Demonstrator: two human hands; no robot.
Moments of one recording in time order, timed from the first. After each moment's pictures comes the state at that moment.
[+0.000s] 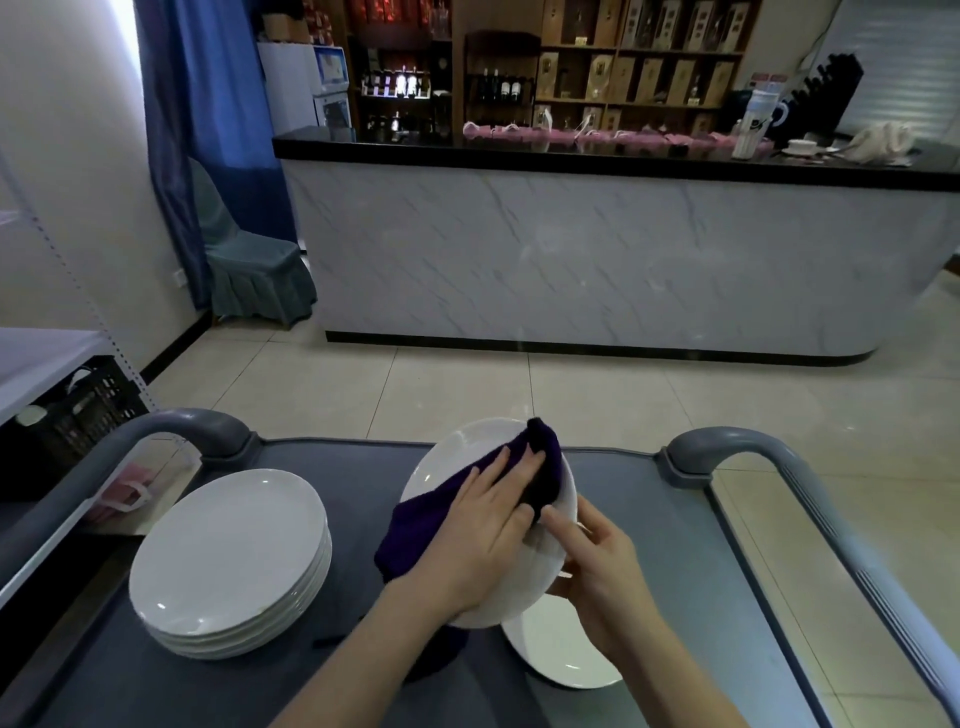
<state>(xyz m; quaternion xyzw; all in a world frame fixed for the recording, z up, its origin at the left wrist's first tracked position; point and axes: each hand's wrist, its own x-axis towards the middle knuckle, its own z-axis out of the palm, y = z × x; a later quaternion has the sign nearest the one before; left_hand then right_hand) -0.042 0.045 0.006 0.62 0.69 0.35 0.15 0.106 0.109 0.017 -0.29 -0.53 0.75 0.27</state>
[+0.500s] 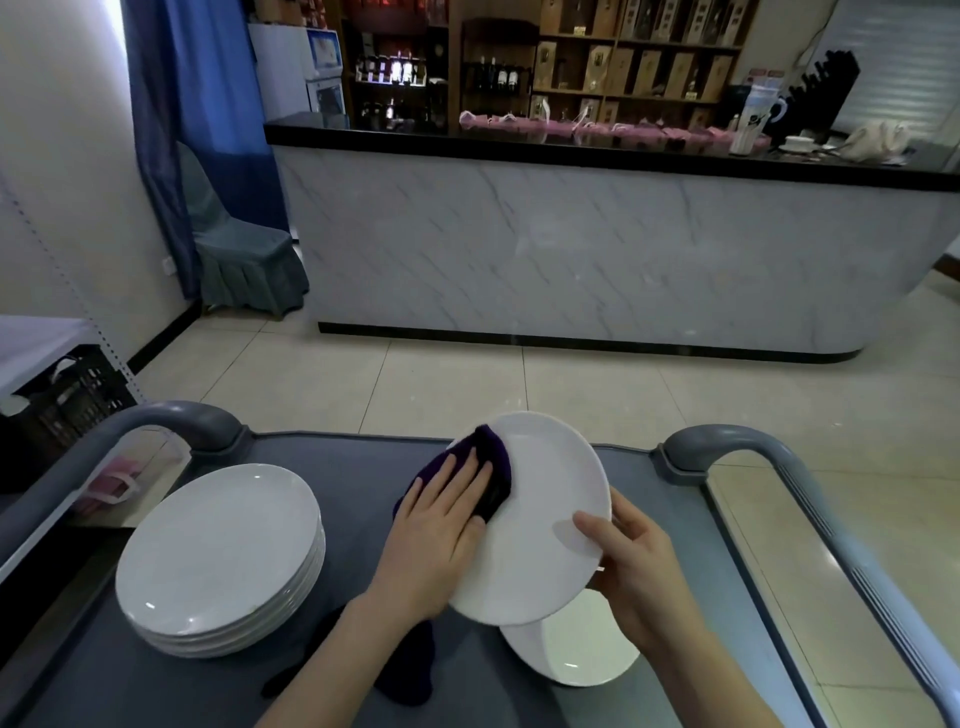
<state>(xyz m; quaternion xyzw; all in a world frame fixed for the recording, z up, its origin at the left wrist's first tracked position) -0.074 0.026 -0.033 0.57 0.79 0.23 0.04 0.124 0.132 0.014 -0.31 -0.52 0.74 0.30</state>
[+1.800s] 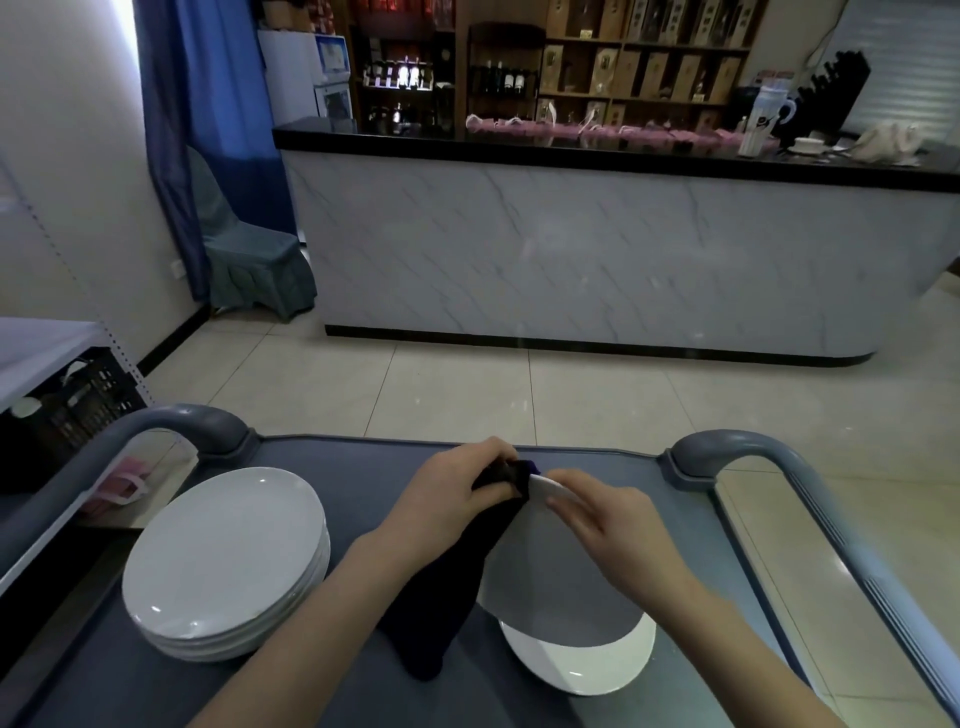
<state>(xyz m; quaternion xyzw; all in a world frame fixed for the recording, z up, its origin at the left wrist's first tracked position) -0.090 0.051 0.029 0.59 0.69 0.40 0.15 0.105 0.148 0.045 -0.26 -0.91 0.22 0.24</state>
